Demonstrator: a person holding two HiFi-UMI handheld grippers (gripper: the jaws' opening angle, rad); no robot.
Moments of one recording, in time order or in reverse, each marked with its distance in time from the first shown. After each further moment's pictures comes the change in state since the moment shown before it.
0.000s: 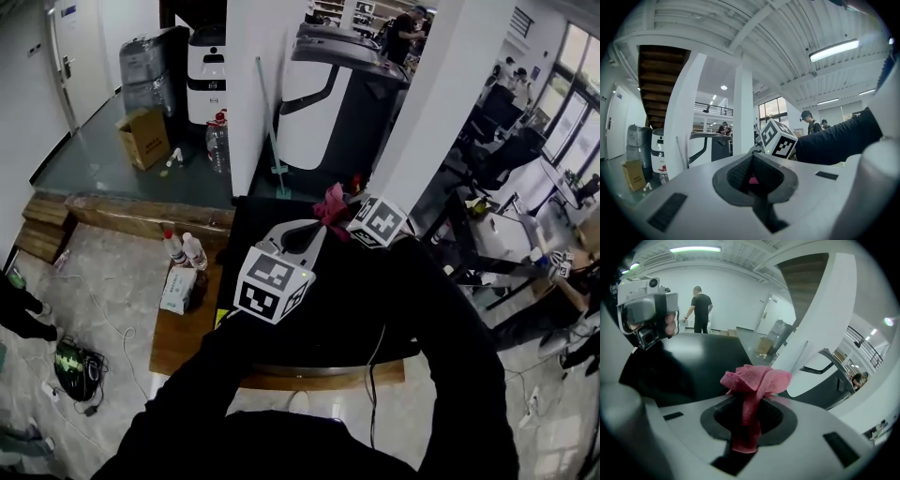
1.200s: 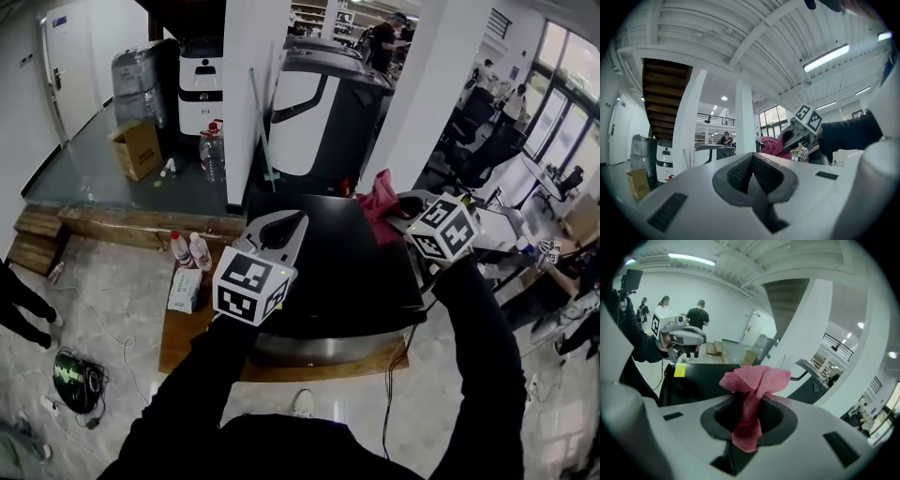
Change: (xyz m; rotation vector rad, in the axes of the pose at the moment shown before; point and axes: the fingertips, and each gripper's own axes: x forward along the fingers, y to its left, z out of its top) left arm -0.119 0.003 0.048 0.043 -0.118 0.018; right arm -0.187 0.061 0.036 0.102 -0.128 -0.213
